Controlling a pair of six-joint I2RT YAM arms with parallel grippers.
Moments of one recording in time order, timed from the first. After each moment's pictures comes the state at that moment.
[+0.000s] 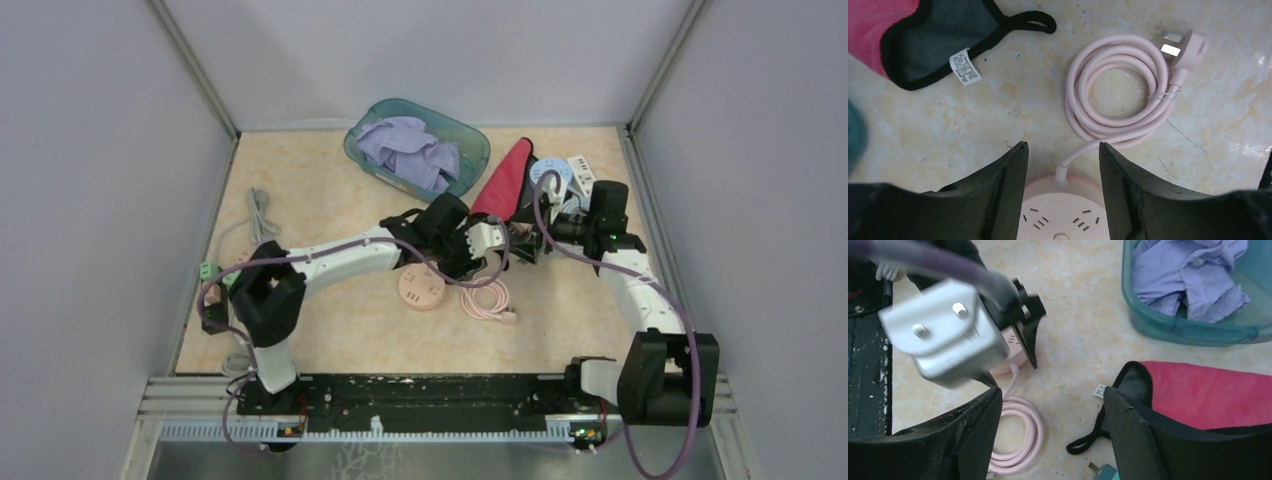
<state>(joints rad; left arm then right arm) -0.93 1.79 1.31 -0.32 0.24 0.38 -0.02 1.21 0.78 -0.21 -1.19 -0.57</state>
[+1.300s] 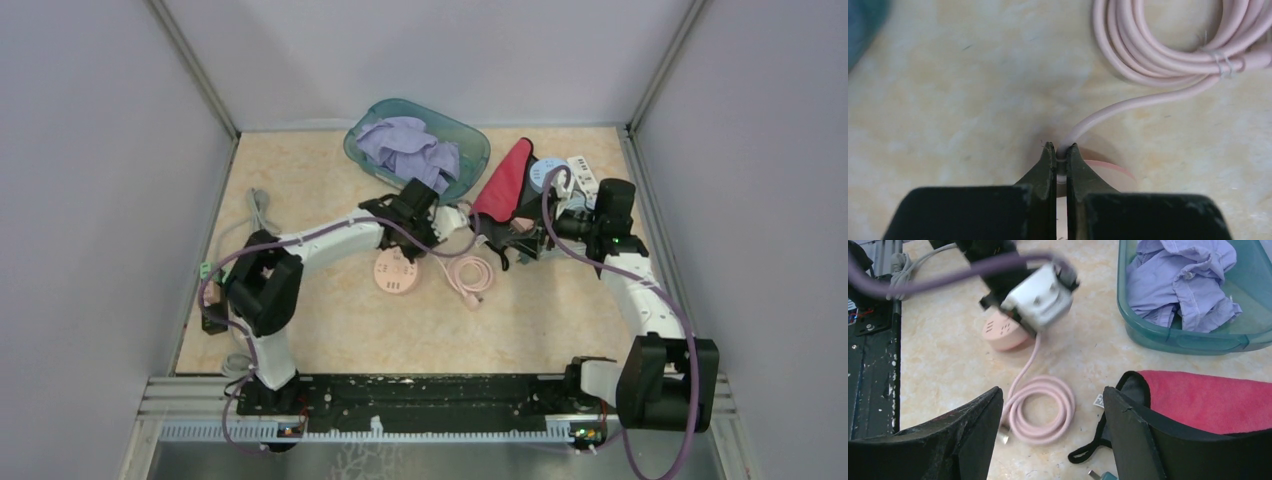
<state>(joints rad) -0.80 1.88 1.35 -0.52 0.10 0.45 -0.06 1.18 0.76 -0.06 -1.23 -0.42</state>
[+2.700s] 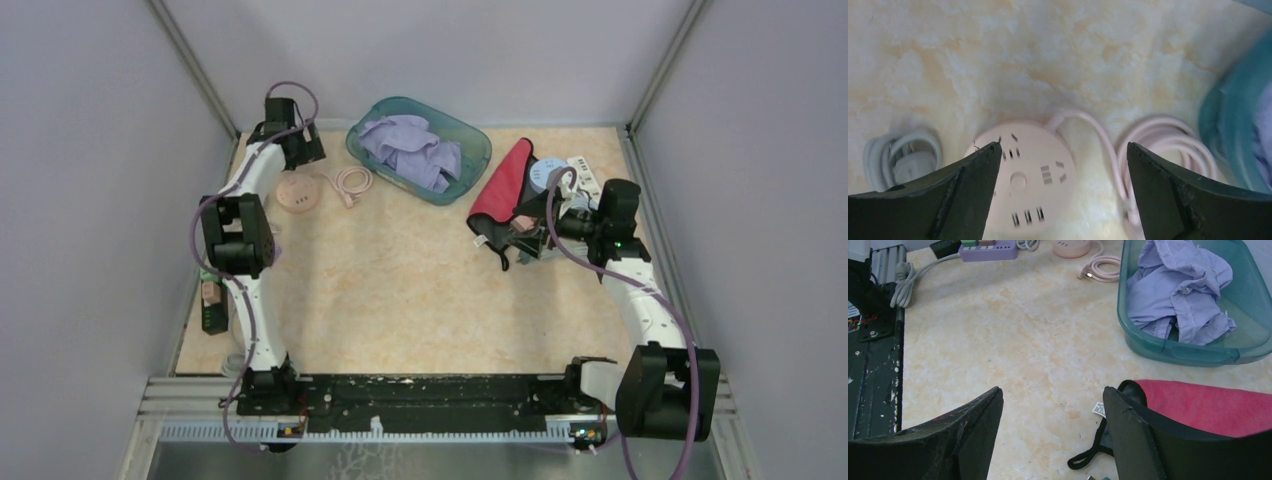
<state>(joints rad) -0.01 2.26 1.95 -0.48 -0.19 -0.27 -0.07 1.14 0.75 0.01 -1.25 -0.35</state>
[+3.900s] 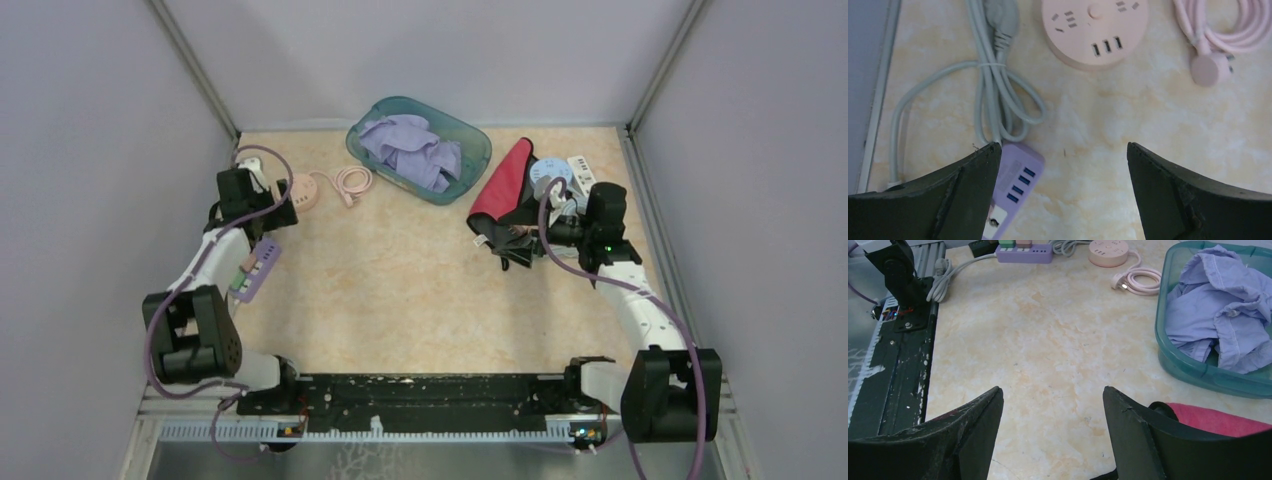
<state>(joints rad) 0.14 1.39 0.90 -0.17 0.02 -0.06 0.02 1.12 0.71 0.05 -1.30 -0.33</state>
